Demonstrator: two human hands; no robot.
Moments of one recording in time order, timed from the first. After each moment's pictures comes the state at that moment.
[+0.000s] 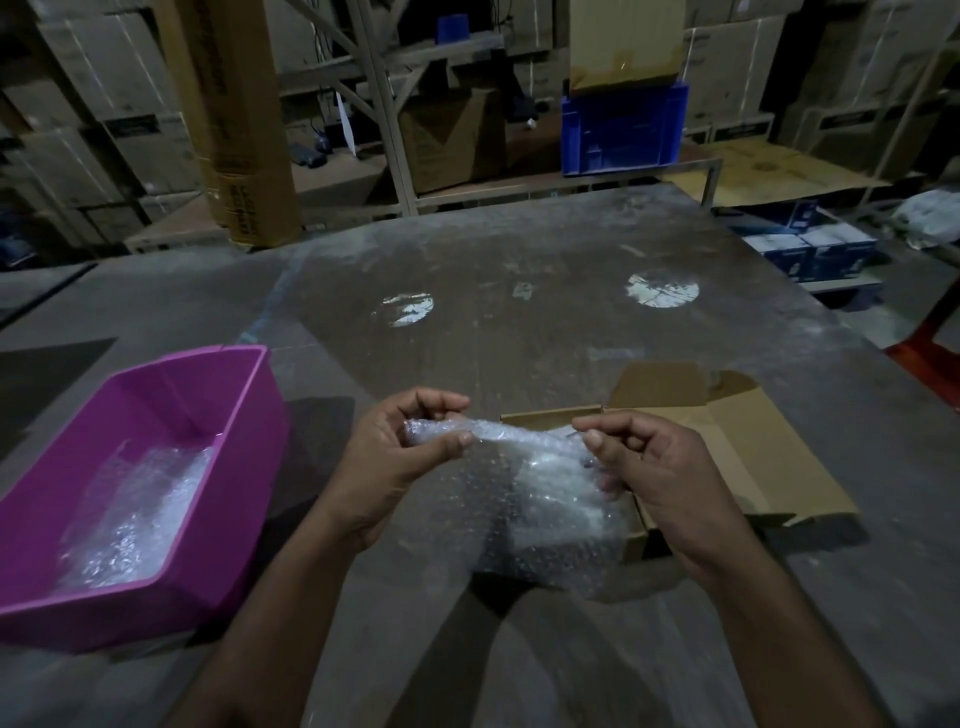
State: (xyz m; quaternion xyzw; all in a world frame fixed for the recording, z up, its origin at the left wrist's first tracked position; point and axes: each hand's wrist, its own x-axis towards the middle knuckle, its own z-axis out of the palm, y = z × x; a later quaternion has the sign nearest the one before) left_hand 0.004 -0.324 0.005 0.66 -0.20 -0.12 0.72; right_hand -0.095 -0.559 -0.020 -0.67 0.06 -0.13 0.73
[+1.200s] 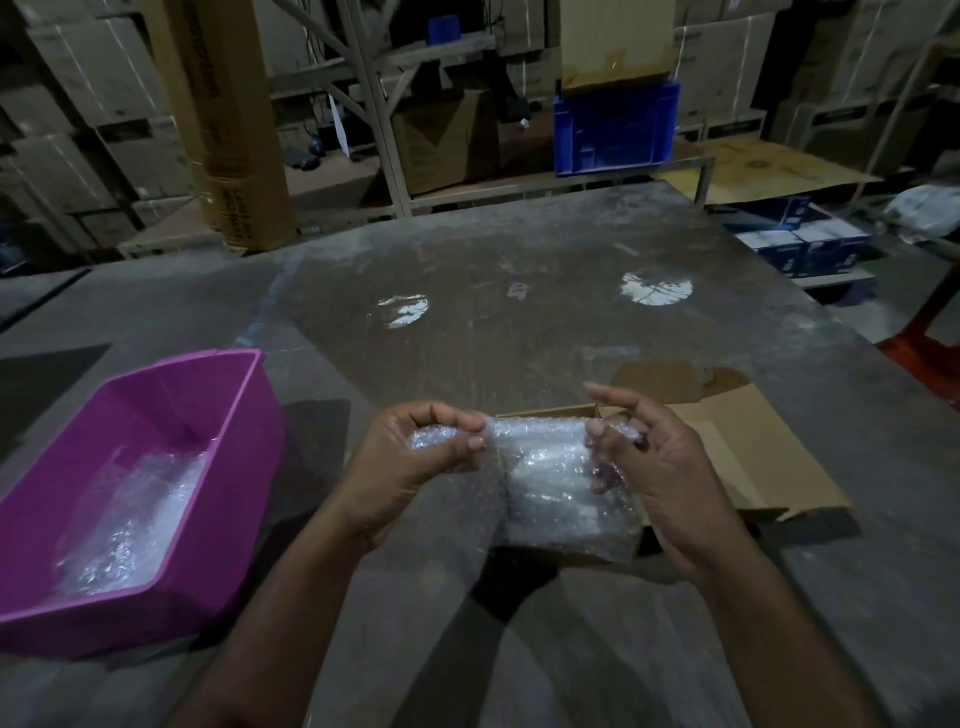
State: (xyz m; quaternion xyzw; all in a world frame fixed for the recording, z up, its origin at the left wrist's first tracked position) left_hand -0.004 -0.336 0.008 0.67 -0.19 -0.15 0.70; right_hand -0.096 -0.557 -0.018 -0.63 0.06 -0.15 0.76
